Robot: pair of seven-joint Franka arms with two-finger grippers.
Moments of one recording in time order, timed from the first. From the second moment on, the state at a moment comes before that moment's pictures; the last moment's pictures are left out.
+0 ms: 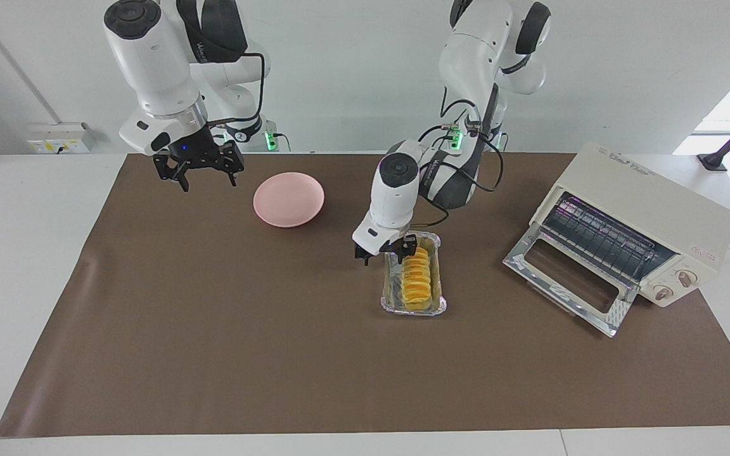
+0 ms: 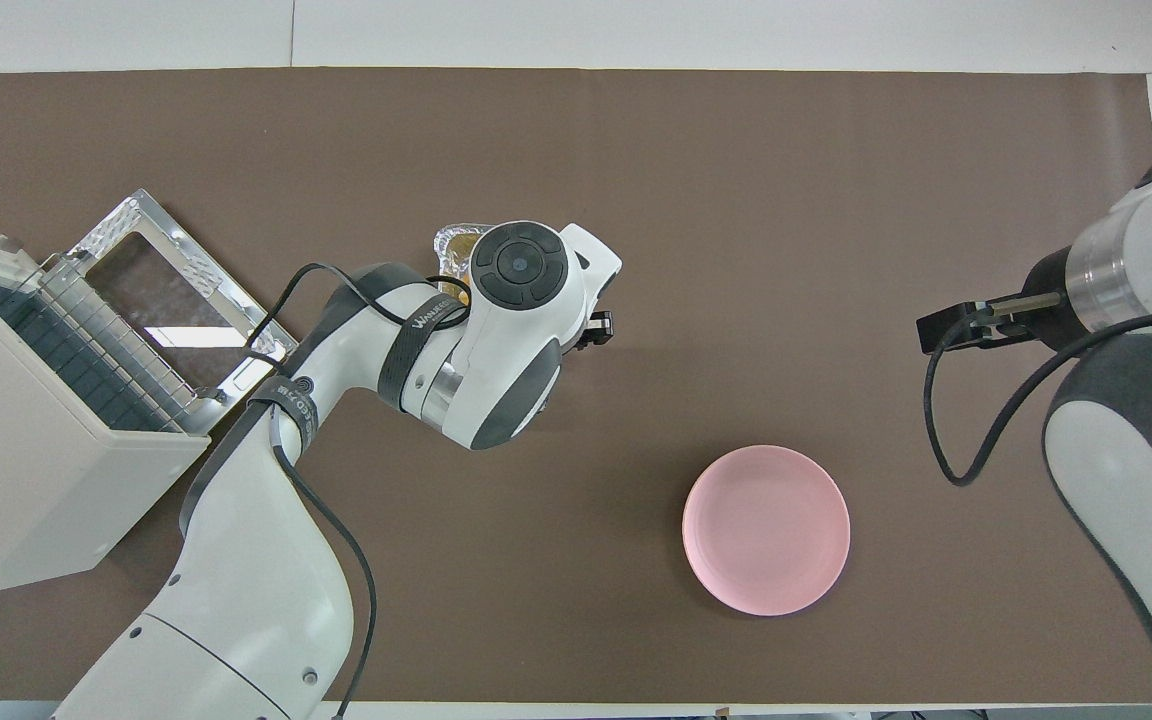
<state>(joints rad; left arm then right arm) -0.66 0.50 -0.01 -1.64 -0.05 2.16 -0.65 0.12 -0.06 -0.01 -1.79 -0.01 1.69 0.02</state>
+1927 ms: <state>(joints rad) -0.62 0.58 0.60 -1.30 -0.17 1.58 -0.77 -0.11 -0.07 0.15 -1.72 -0.01 1.61 0.08</state>
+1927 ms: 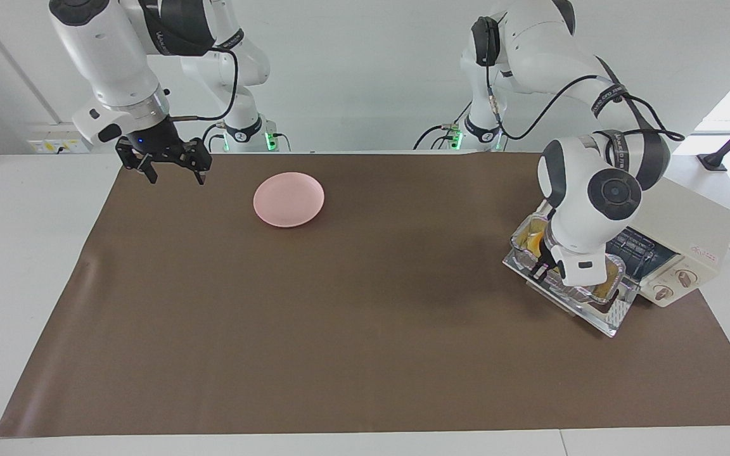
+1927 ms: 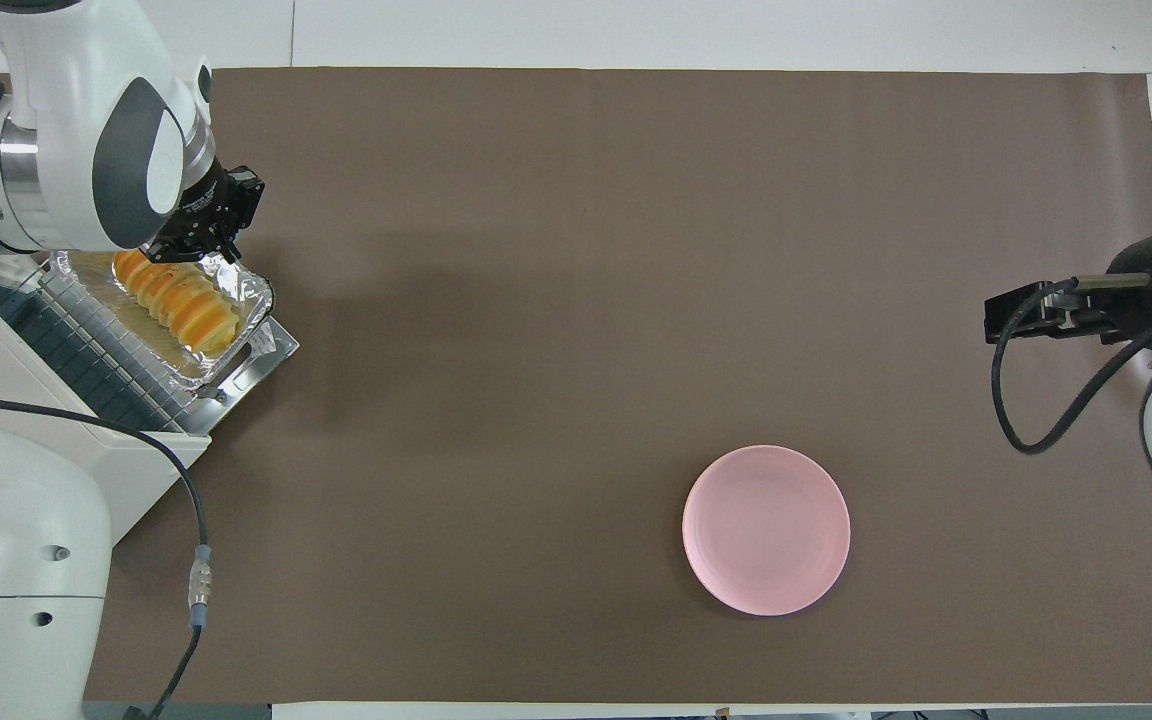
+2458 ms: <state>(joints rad) -0.58 0.57 0.62 -1.37 -0.10 1.57 -0.75 -0.11 -0.07 0.15 -1.65 -0.01 1.53 0.08</state>
